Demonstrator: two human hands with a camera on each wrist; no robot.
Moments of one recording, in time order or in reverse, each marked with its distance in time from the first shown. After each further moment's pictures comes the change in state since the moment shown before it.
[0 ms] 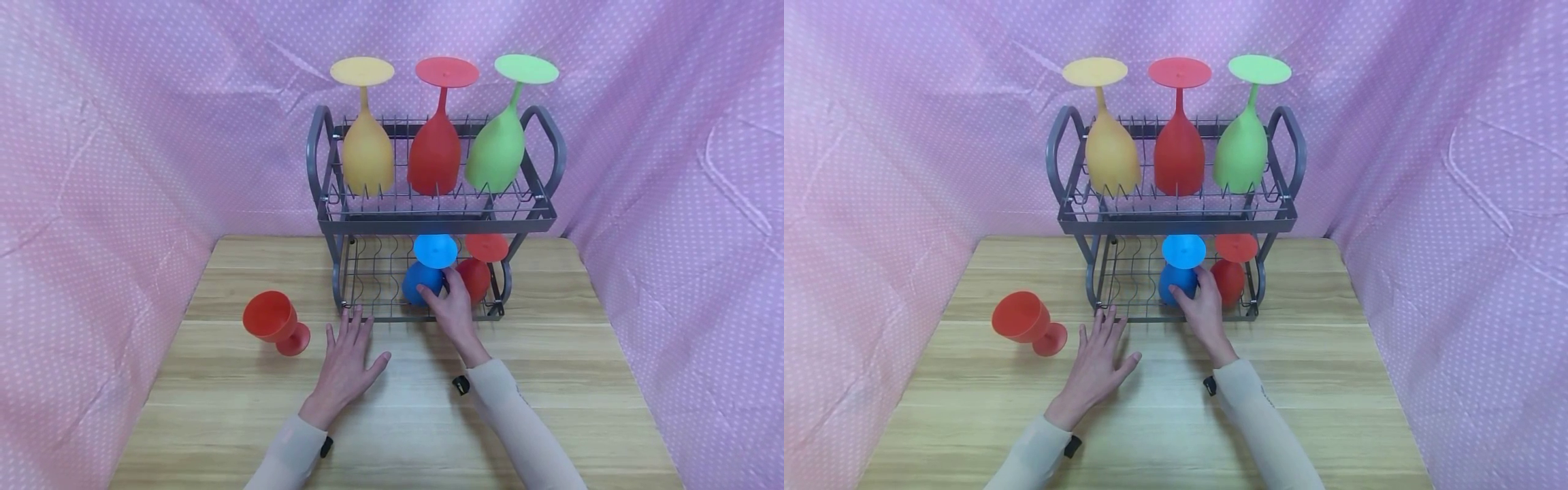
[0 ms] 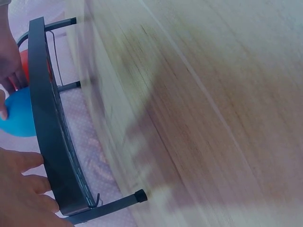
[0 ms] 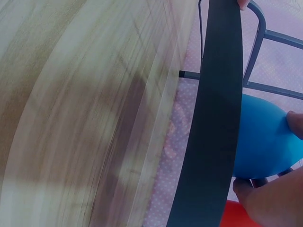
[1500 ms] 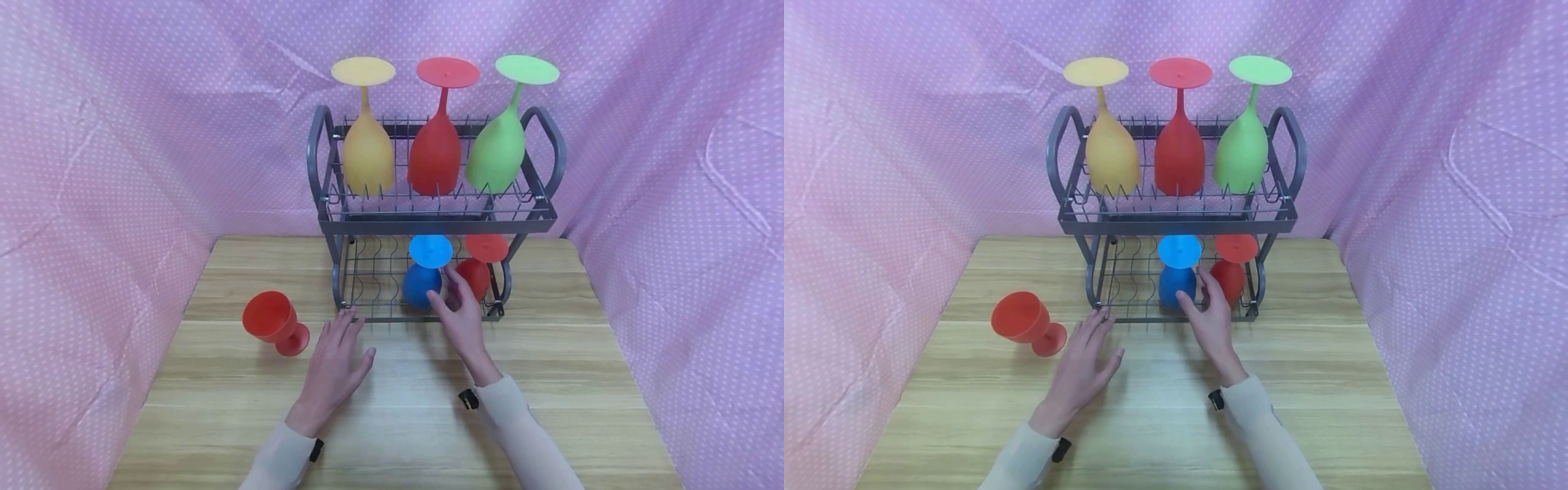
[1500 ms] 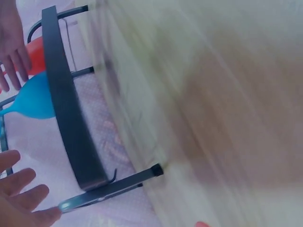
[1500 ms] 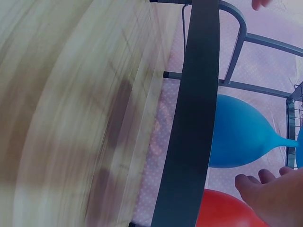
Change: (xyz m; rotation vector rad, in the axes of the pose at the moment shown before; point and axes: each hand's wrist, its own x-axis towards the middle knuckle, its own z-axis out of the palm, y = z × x) left_hand -0.008 -0.005 -0.025 -0.029 0.286 0.188; right_hand -0.027 -0.004 -0.012 0.178 0.043 0.003
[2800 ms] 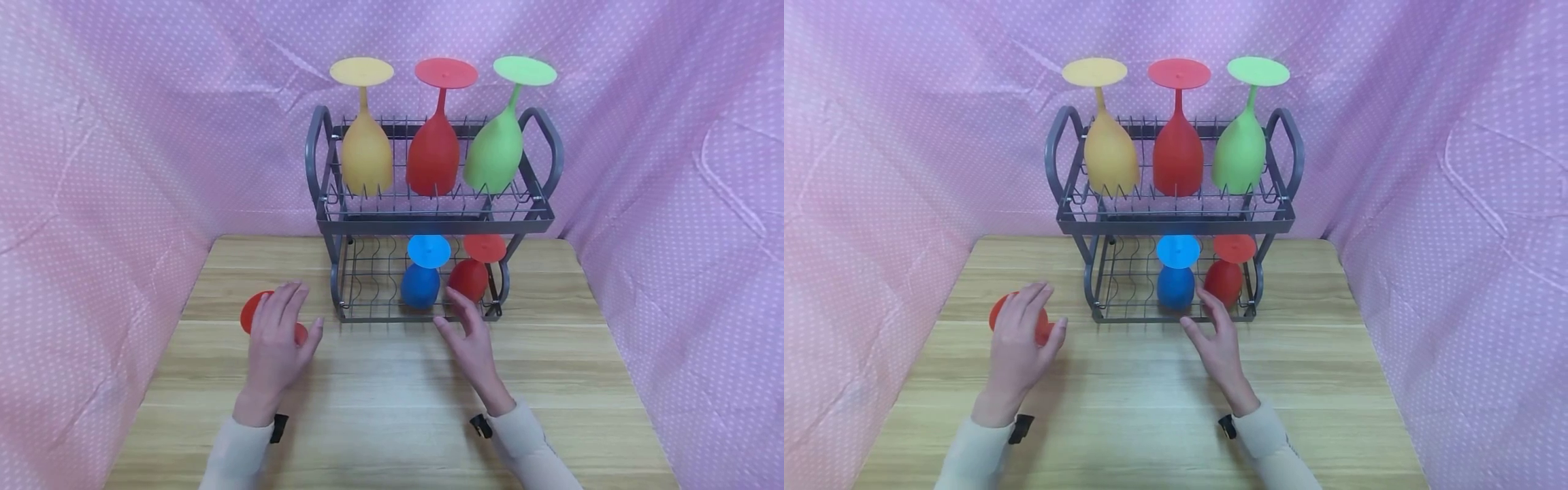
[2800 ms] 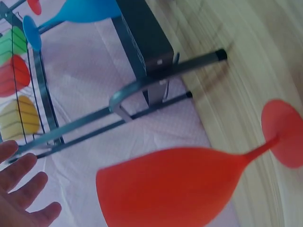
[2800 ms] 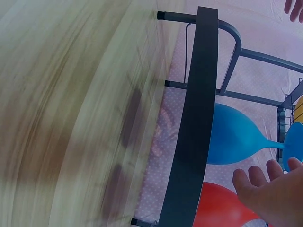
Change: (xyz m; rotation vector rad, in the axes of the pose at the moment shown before) left_hand 0.028 -0.025 -0.082 0.061 0.335 0.071; right_hand -0.039 -0.011 -0.016 0.006 -0.056 -0.011
